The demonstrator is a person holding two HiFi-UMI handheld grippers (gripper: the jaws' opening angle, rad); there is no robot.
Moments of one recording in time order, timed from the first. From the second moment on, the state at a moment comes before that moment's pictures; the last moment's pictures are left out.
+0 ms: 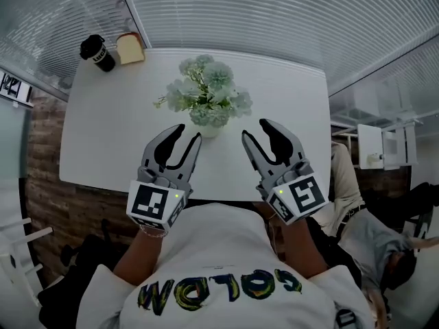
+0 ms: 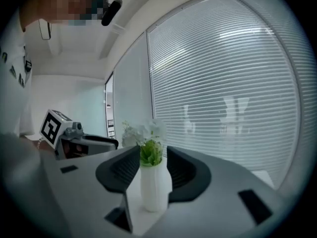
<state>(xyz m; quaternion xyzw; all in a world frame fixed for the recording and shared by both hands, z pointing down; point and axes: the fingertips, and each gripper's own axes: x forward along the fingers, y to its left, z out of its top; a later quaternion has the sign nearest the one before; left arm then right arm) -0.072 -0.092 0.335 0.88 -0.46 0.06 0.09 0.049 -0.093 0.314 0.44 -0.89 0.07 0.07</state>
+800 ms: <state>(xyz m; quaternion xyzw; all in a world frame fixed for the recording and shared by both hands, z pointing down) -0.086 -0.066 0.299 0.87 -0.49 -0.01 0.06 0.080 -0.058 0.280 0.51 -0.86 0.01 0.07</state>
